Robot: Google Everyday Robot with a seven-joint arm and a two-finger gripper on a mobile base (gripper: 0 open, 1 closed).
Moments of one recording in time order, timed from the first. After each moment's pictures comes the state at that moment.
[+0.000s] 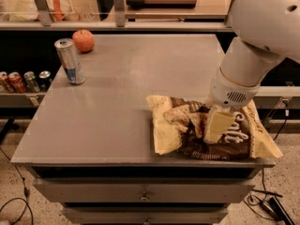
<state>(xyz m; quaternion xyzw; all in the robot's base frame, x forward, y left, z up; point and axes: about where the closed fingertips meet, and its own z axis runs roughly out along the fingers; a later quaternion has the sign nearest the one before) 0.450 -0.163 0.842 -0.62 0.78 0.06 0.06</state>
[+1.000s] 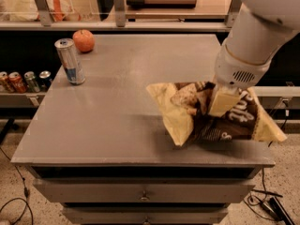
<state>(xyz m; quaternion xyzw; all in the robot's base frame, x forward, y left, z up) 0.464 -0.170 0.898 -0.62 0.78 -0.01 0.09</state>
